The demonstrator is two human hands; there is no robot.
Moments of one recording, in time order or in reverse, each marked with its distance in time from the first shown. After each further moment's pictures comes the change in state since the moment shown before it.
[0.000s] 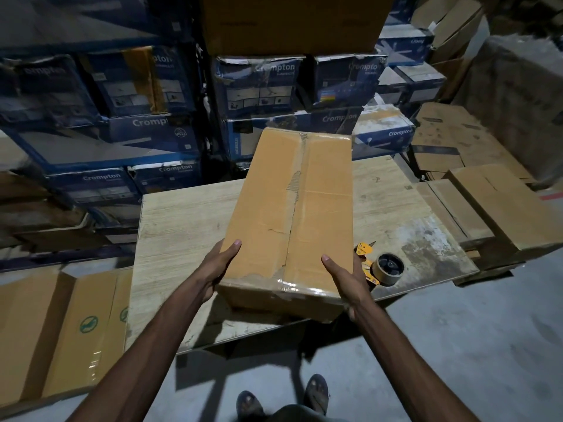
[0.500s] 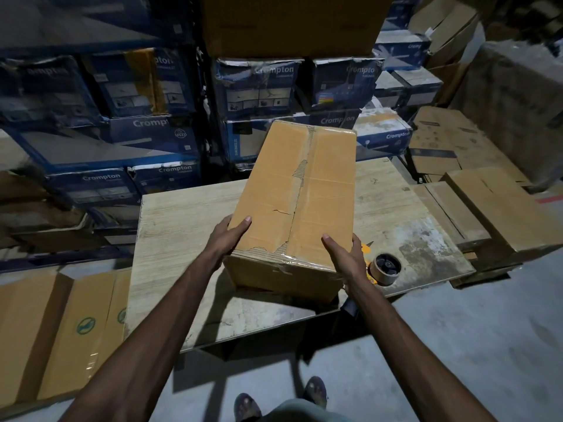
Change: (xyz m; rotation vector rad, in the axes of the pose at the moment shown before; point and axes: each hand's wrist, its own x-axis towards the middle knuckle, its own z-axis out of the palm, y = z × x) left_hand 0.045 0.029 0.007 0.172 0.097 0.120; right_hand 0.038 -0.020 0.004 -0.163 0.103 -0.060
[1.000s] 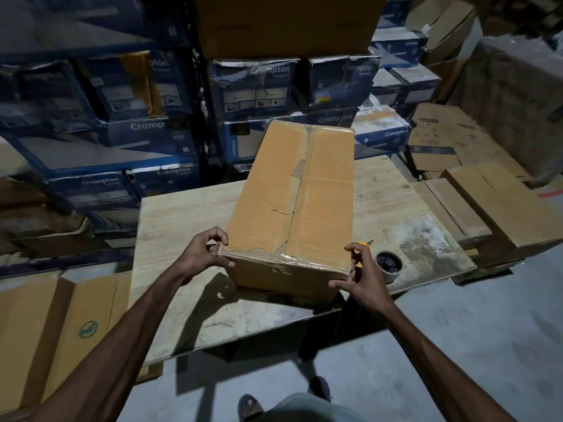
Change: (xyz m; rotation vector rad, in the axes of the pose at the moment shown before) left_hand -0.010 -0.040 -0.061 0.106 -0.281 0.212; right_hand -0.014 0.035 -0.064 -0.453 -0.256 -0.507
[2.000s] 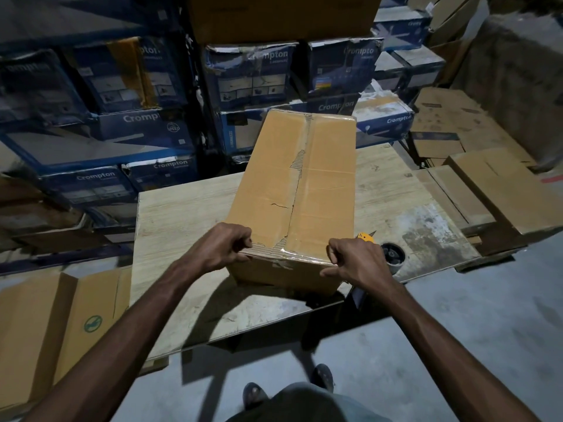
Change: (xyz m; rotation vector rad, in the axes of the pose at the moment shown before) left_hand 0.005 0.056 0.029 0.864 -0.093 0.345; right_hand 0.027 -0.059 -0.003 -0.779 -0.112 -0.163
